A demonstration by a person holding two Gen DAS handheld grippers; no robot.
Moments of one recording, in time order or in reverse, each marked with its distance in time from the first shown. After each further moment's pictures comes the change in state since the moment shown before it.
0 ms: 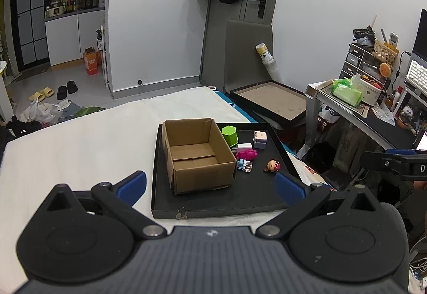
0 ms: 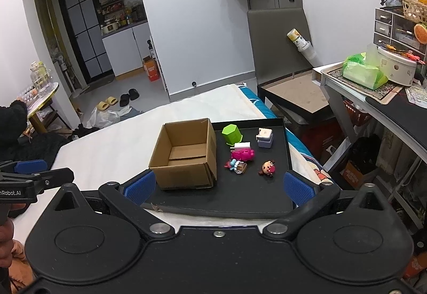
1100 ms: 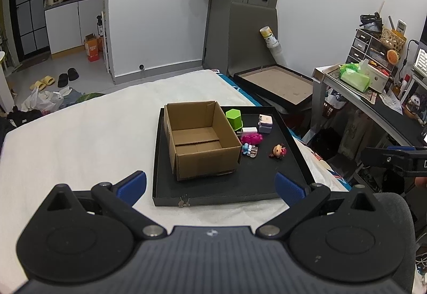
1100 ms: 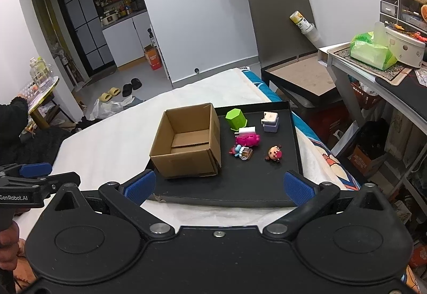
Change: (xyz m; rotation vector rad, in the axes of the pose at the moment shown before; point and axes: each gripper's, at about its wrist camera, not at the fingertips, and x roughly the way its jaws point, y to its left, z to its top) left arm 0.020 0.002 -0.006 0.004 0.072 0.016; right arm 0.019 -0.007 -0.008 0.030 0.061 0.029
